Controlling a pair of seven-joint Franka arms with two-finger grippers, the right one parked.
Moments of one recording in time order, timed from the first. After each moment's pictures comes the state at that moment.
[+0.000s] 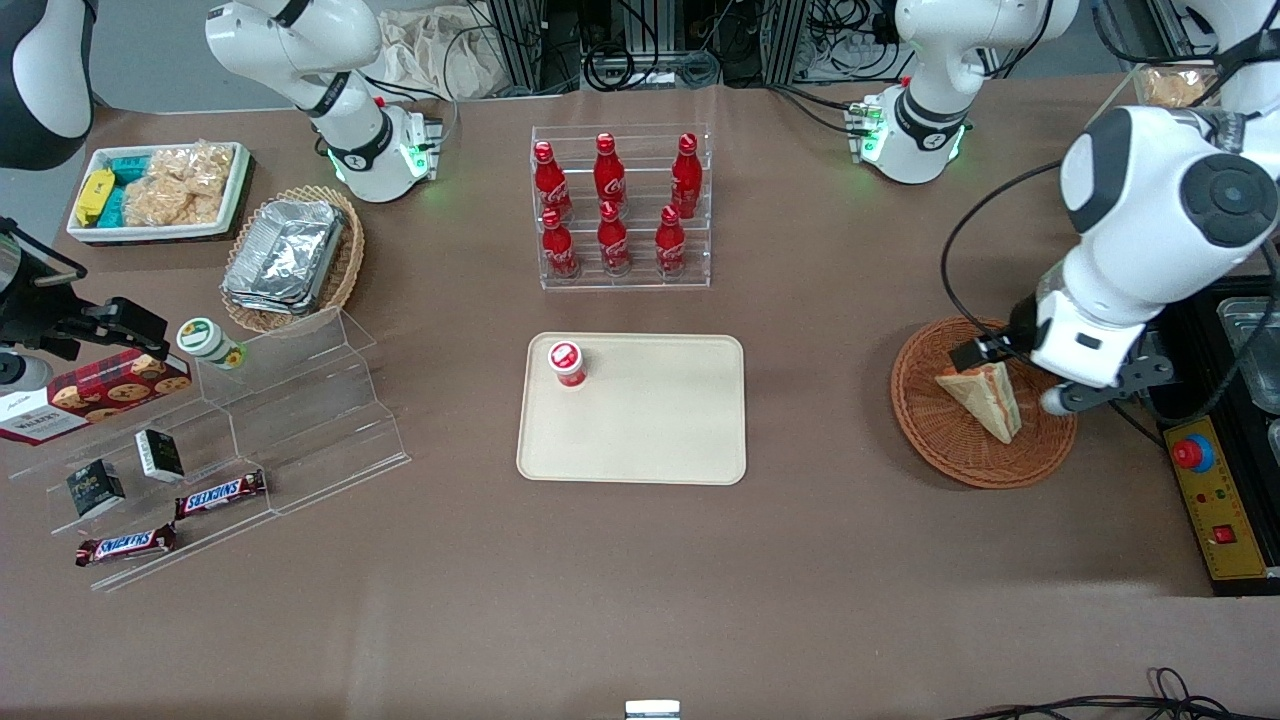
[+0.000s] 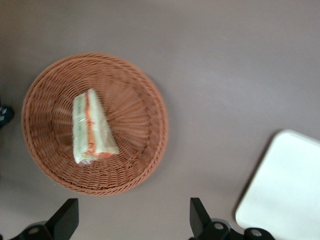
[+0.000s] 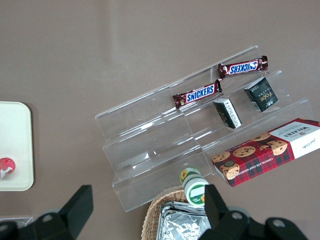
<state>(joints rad) -0.02 0.05 -0.09 -1.94 -0.02 1.99 -0.50</state>
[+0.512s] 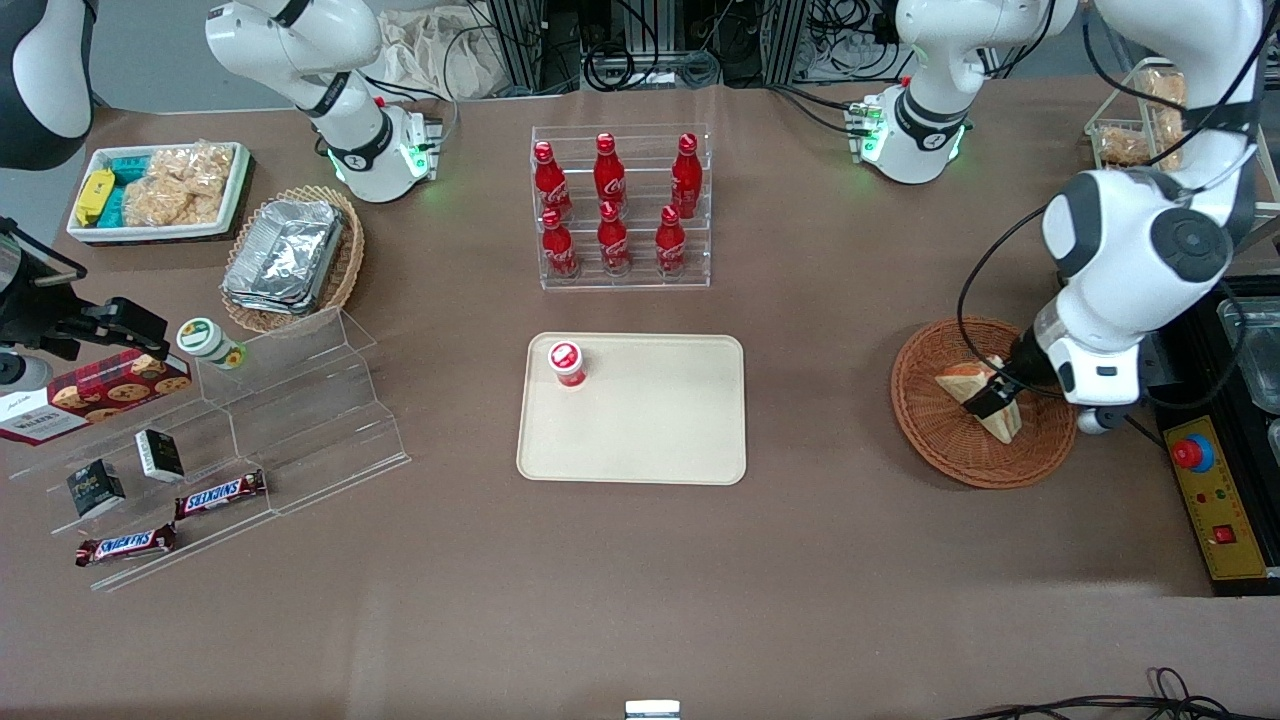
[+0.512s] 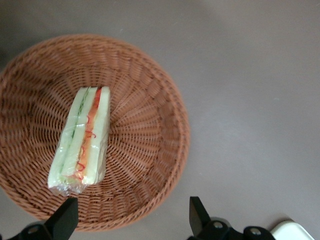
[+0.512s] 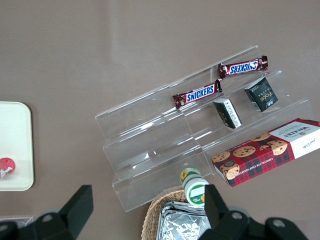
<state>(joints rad) 0.03 0.12 -0.09 -2.18 -0.03 2.37 -0.83</state>
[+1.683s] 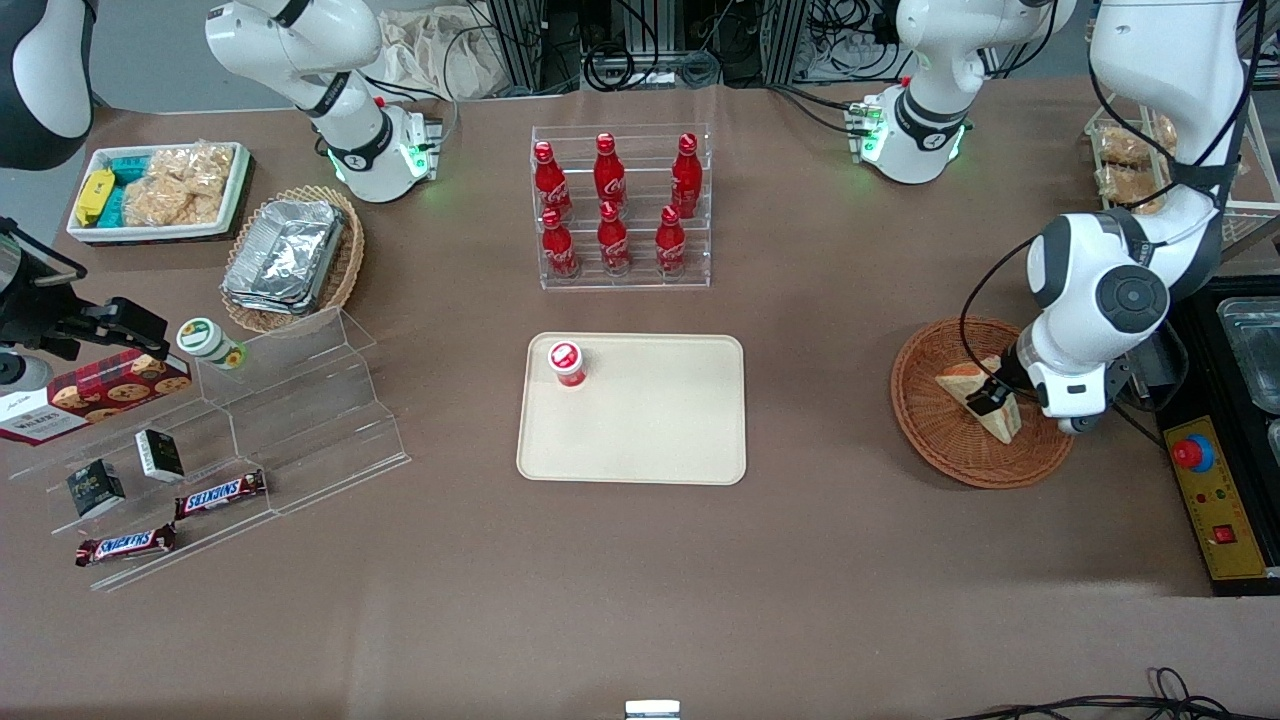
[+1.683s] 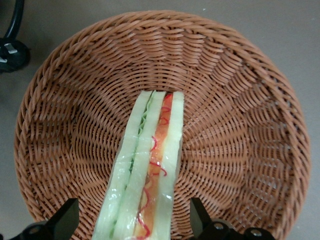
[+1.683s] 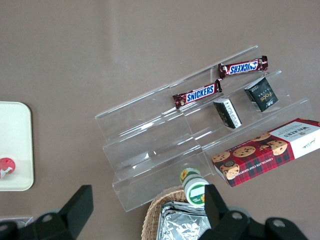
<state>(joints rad) 0.09 0.23 -0.09 -2.24 0.17 2.42 -0.95</state>
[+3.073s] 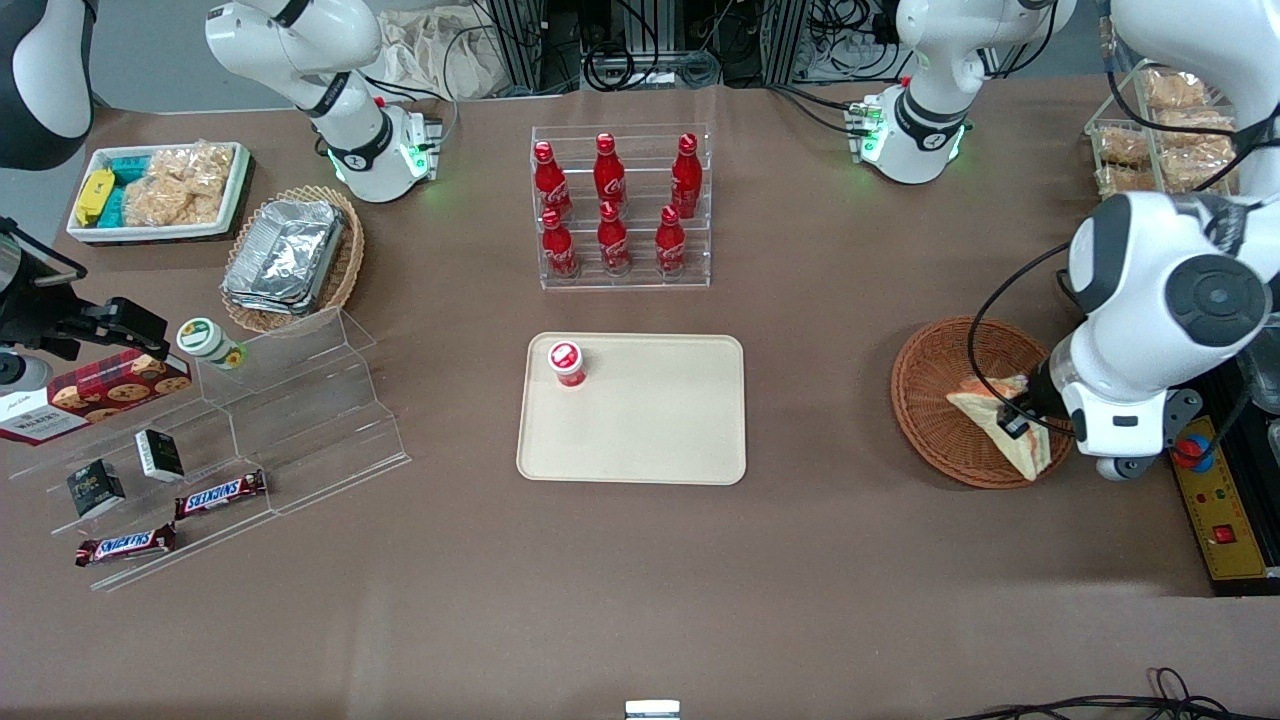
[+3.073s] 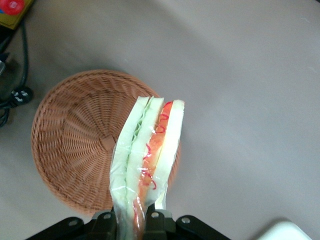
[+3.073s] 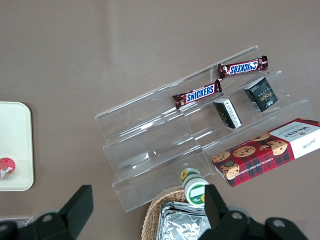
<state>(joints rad) 0.08 0.25 -0.23 -1.67 0.12 1.88 -0.85</state>
